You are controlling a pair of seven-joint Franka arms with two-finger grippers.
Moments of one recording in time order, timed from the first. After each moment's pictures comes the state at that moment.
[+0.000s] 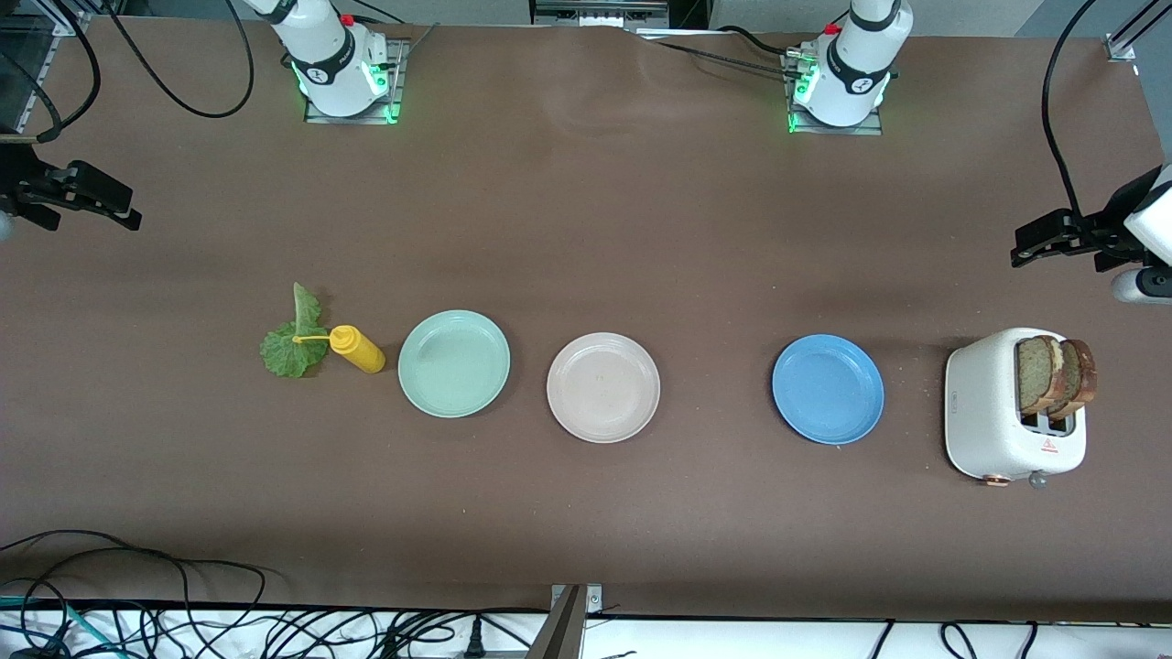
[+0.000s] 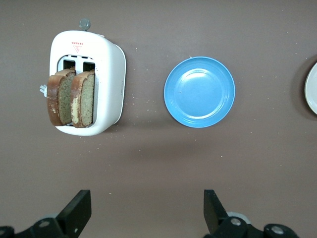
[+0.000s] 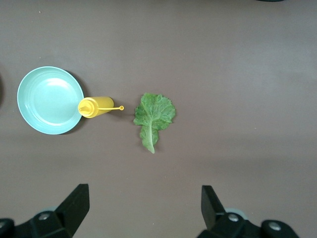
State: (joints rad) left arm -0.08 0.17 0.12 -1.39 0.00 1.47 0.08; right arm 0.07 0.00 -0.11 -1.61 0.01 1.61 -0.06
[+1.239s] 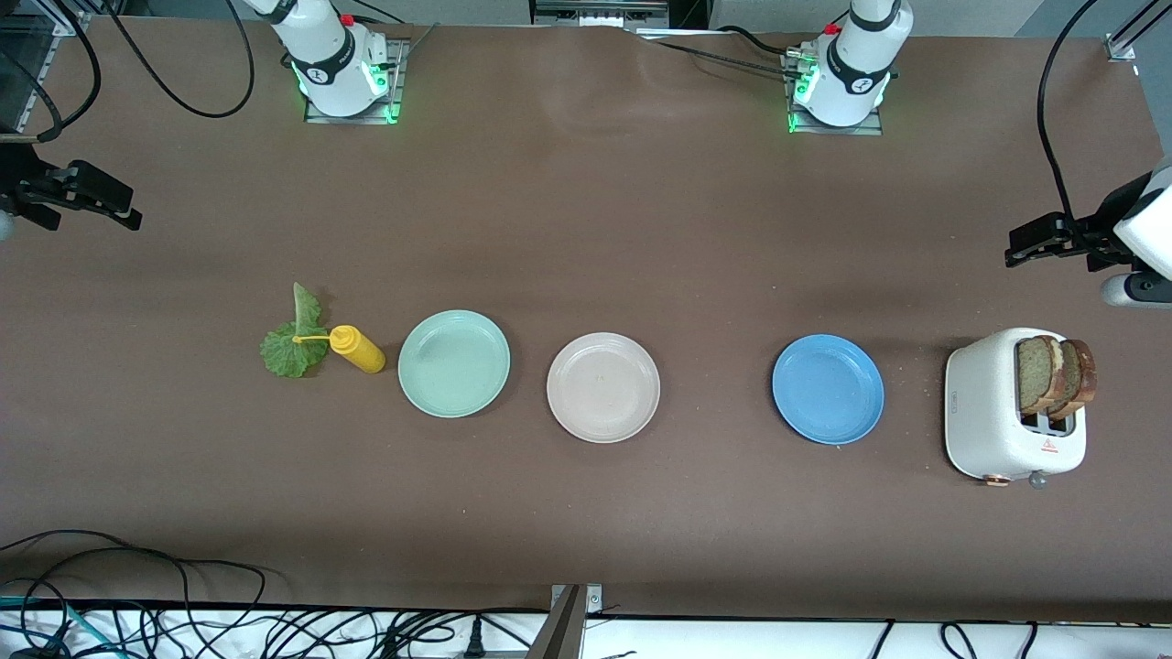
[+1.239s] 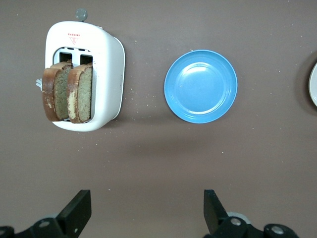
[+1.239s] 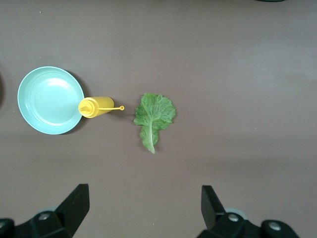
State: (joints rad) left arm -0.08 0.18 0.12 -1.42 0.00 1.47 0.08; right arm 0.07 0.00 -0.11 -1.61 0.01 1.61 -0.06
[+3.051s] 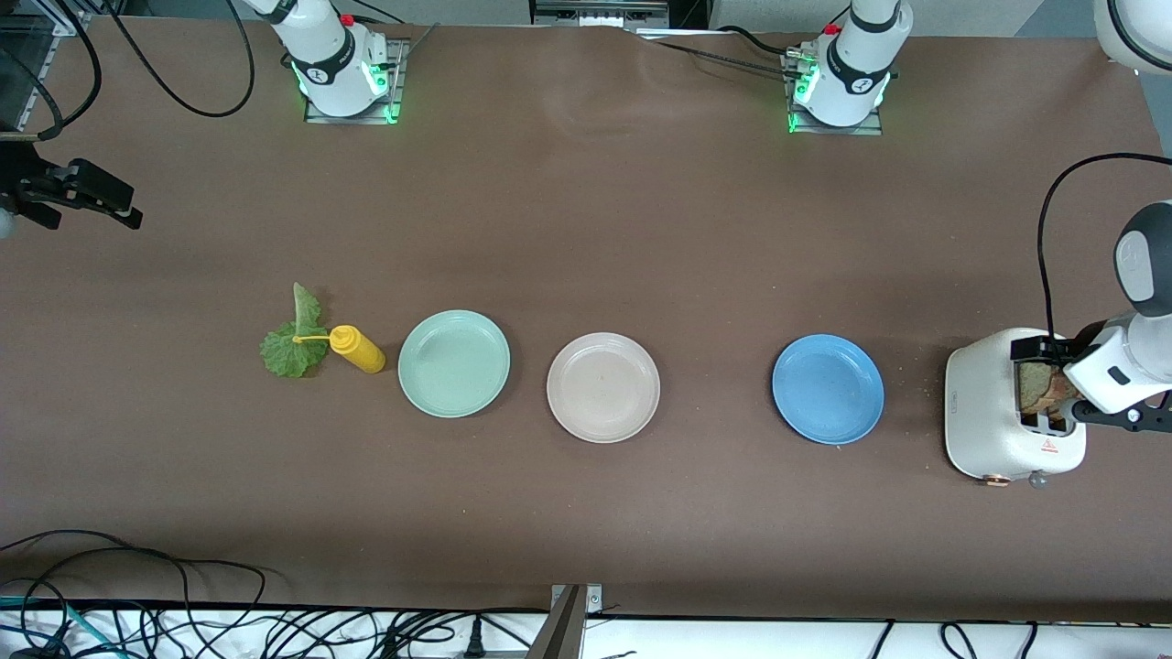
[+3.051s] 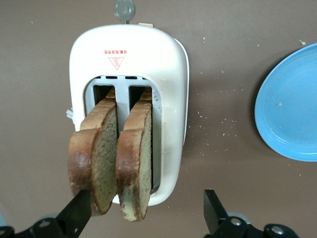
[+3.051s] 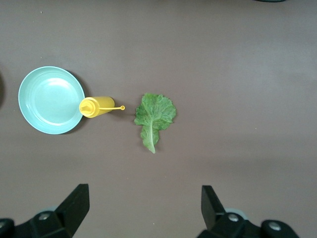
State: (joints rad) left arm 0.05 0.50 0.12 -1.43 0.15 1.76 0.25; right arm 0.07 -0.01 -0.11 -1.61 0.01 1.61 -0.06
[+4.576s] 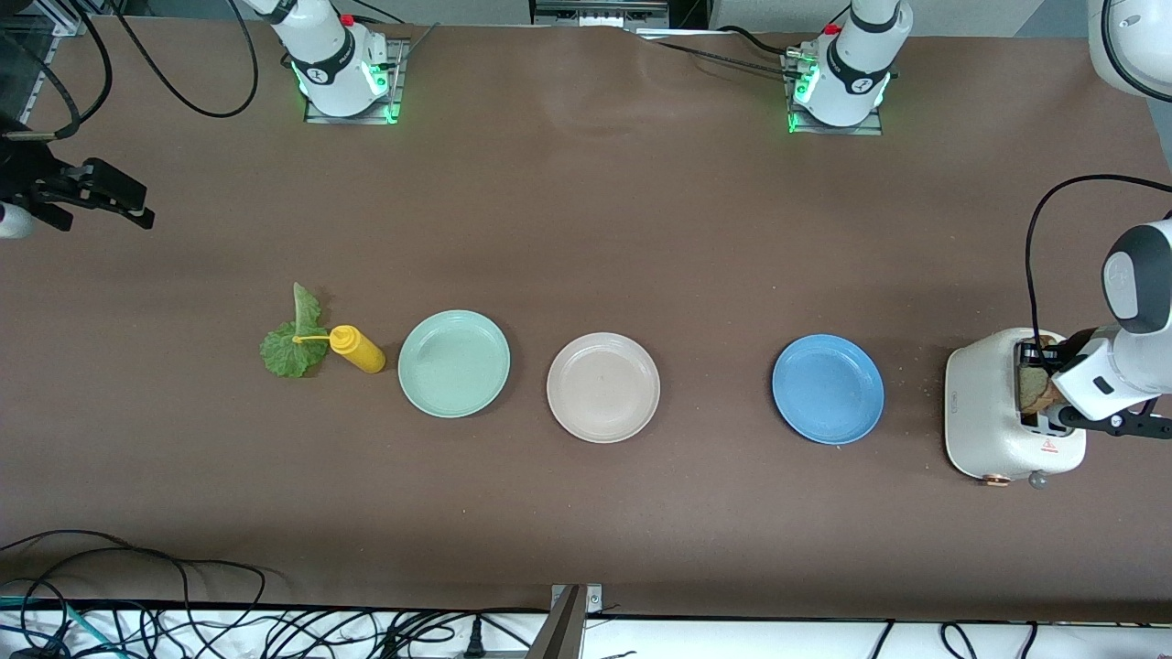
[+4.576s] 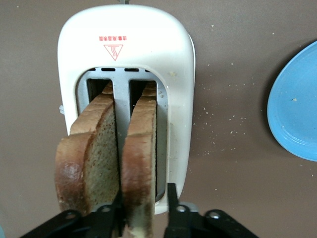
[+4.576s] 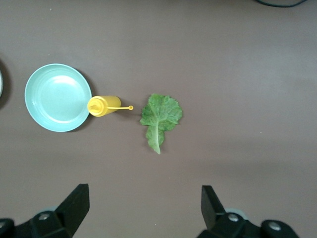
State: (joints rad) left arm 0.07 0.54 0.12 -1.43 0.16 1.77 0.26; right arm 0.07 -0.01 -0.07 -1.61 0.01 1.61 -0.05
